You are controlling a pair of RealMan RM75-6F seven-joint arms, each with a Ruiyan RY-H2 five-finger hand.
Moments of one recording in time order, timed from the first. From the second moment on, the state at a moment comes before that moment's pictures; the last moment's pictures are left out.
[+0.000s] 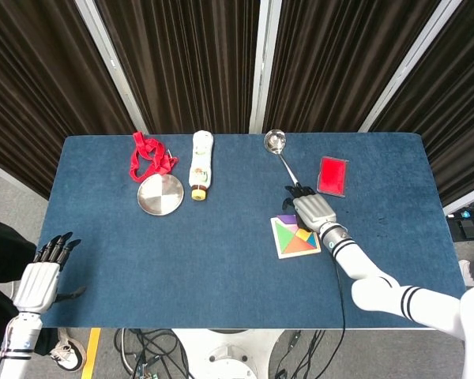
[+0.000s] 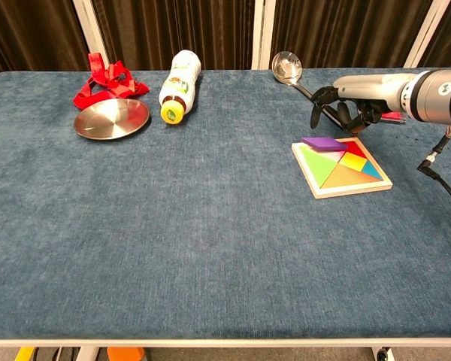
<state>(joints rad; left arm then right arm) -0.11 -1.33 0.00 -1.46 1.51 1.43 -0.02 0.93 -1.45 0.10 -1.34 -0.85 0.66 -0.23</state>
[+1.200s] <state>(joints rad) -0.11 -1.33 0.00 -1.45 1.51 1.43 -0.03 0.94 -1.45 0.09 -1.38 -0.81 0.67 -0.28</state>
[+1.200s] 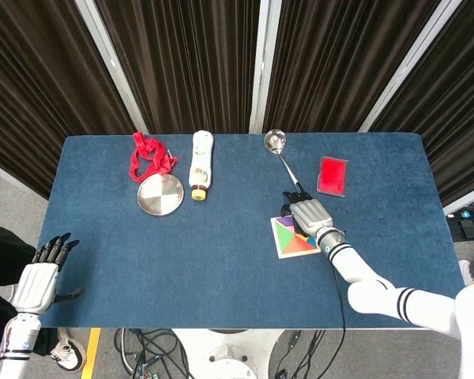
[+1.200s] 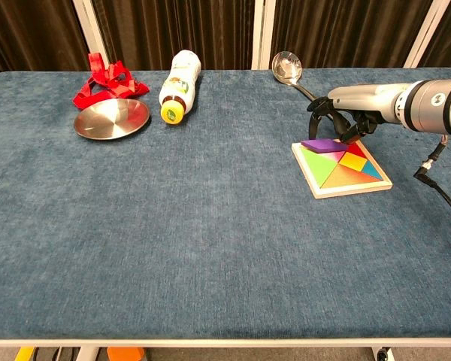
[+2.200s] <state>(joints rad) -0.11 -1.34 0.01 -1.45 1.51 1.42 -0.03 0.90 -1.41 0.07 -1.39 -0.81 0.70 -0.29</state>
